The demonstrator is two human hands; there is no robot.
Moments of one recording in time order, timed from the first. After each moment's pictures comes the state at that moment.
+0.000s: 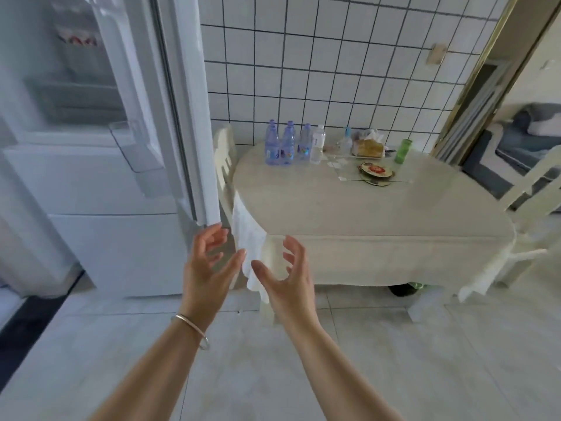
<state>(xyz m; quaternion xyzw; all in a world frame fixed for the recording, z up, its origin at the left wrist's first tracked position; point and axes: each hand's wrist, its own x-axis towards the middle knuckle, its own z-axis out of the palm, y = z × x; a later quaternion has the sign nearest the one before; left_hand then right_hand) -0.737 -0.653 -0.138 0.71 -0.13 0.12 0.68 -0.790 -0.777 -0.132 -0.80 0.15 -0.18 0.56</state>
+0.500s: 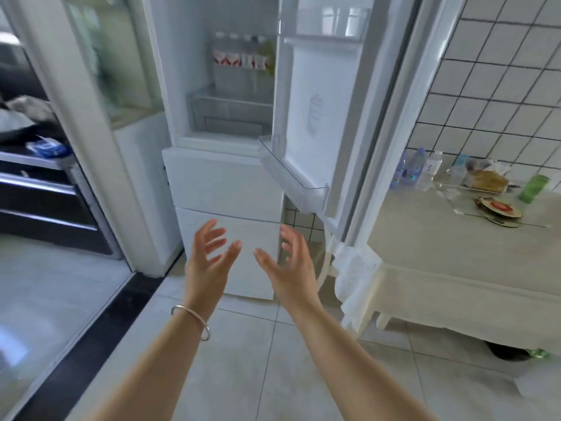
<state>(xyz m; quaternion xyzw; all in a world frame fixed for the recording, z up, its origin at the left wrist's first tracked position) -0.653 -0.371 -0.138 0.71 -0.01 0.19 0.68 -0.674 -0.509 -0.117 -0.81 0.01 -0.10 0.58</state>
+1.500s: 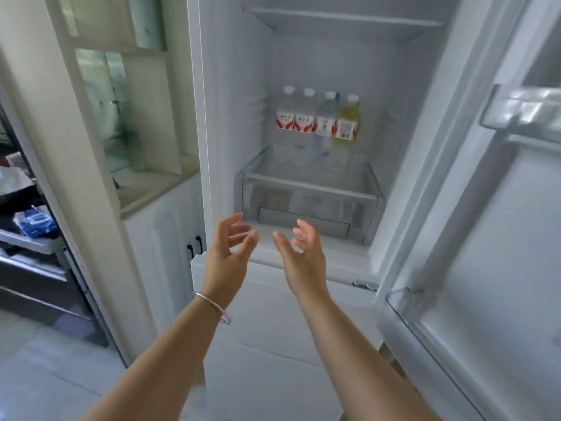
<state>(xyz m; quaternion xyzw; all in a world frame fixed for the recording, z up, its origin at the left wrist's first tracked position) -0.124 -0.196 -0.071 0.68 -0.04 0.21 0.70 -0.126 -0.318 -0.061 -0.76 0.01 -0.16 0.63</state>
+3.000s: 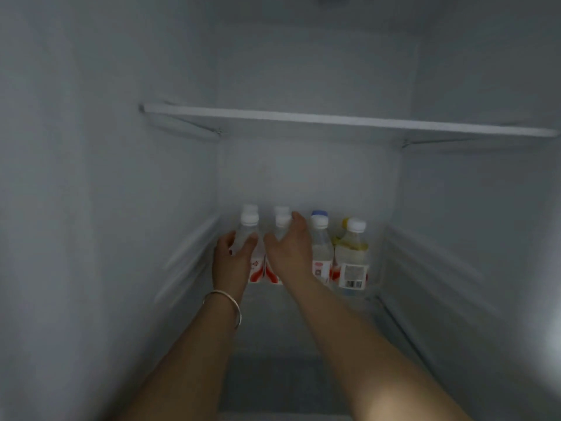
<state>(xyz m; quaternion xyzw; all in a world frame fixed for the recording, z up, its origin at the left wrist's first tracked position) 0.355 -0.256 0.066 0.65 -0.04 0.23 0.72 0.333 -0.343 0.093 -0.80 0.01 -0.36 0.47</state>
